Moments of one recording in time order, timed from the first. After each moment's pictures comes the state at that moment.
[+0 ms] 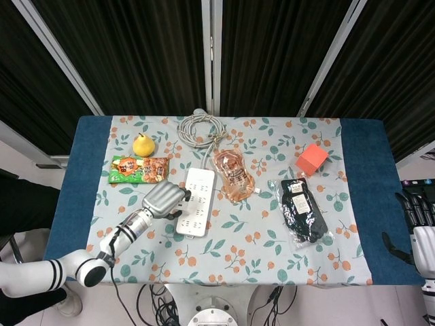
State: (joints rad) left arm -0.86 -1.44 -0.11 -1.58 1.21 0.83 0.36; right arm 0.01 -1.06 0.06 -1.60 -1.56 1.59 0.17
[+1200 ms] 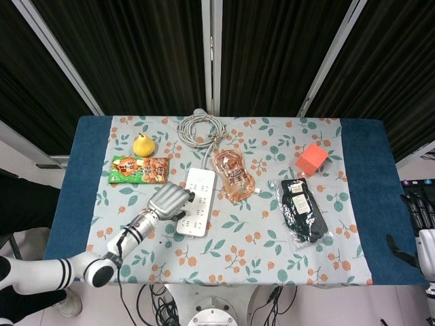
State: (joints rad) left arm -0.90 -1.49 -0.09 -1.57 1.11 0.83 0.45; right arm 0.00 -1.07 0.06 -1.57 -1.56 1.60 0.20
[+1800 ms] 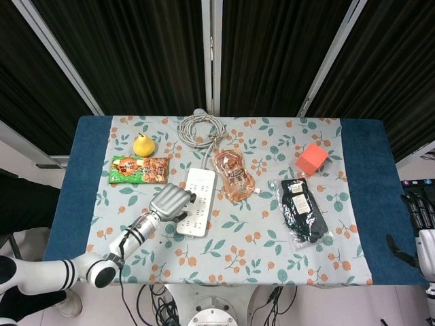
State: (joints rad) left arm -0.90 -1.52 -0.08 -1.53 1.13 0.84 0.43; right arm -0.01 -1.07 0.06 -1.58 -1.55 1.60 0.19
